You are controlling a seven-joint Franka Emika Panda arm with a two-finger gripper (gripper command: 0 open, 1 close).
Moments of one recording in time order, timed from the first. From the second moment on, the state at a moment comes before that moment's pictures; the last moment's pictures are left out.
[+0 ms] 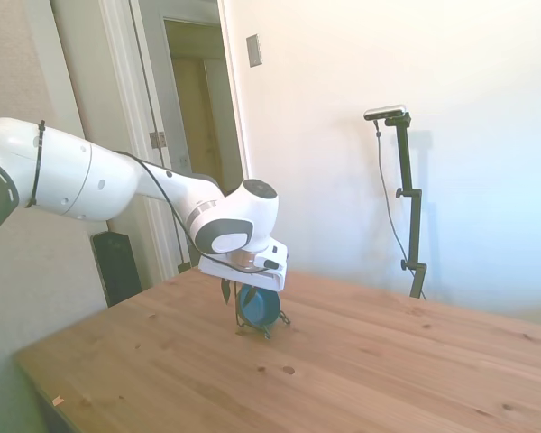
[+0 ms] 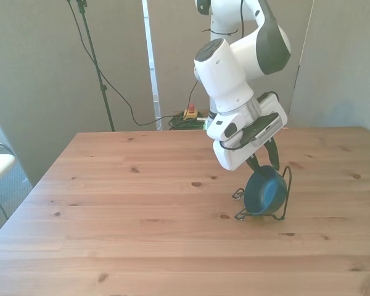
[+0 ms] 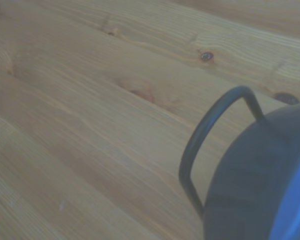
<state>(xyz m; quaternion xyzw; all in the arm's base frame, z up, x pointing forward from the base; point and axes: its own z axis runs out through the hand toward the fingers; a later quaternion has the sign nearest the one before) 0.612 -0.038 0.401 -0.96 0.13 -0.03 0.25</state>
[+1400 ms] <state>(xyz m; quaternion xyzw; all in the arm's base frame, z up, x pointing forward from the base) 0.584 -0.083 0.463 -0.94 0.13 -0.04 0.32</state>
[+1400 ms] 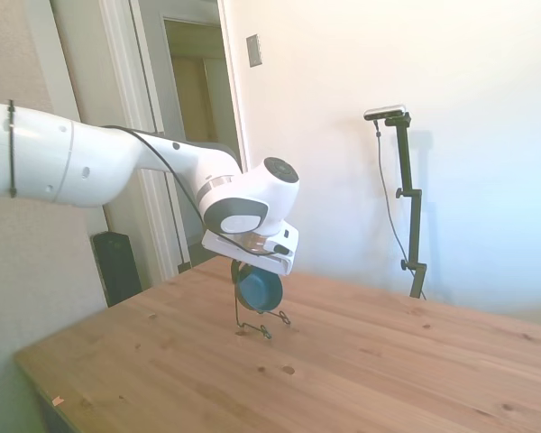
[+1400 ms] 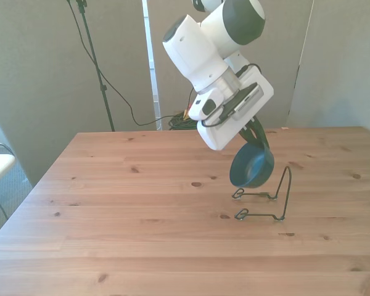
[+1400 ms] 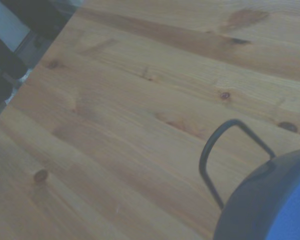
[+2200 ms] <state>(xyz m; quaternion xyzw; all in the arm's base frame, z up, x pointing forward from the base) 0.474 -0.087 0.411 -0.98 0.13 0.06 0.14</state>
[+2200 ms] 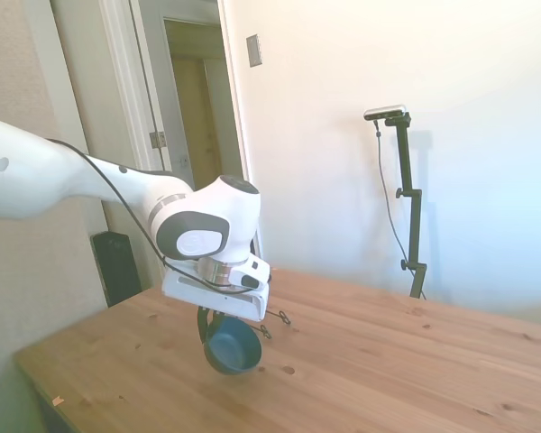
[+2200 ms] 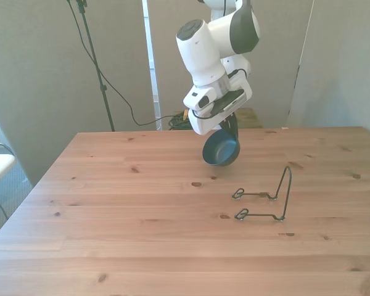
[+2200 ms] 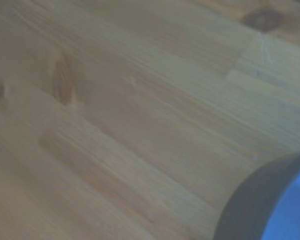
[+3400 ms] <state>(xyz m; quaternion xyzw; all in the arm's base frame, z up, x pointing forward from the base) 0.444 -0.034 0.361 -0.98 0.18 0.03 -0.01</state>
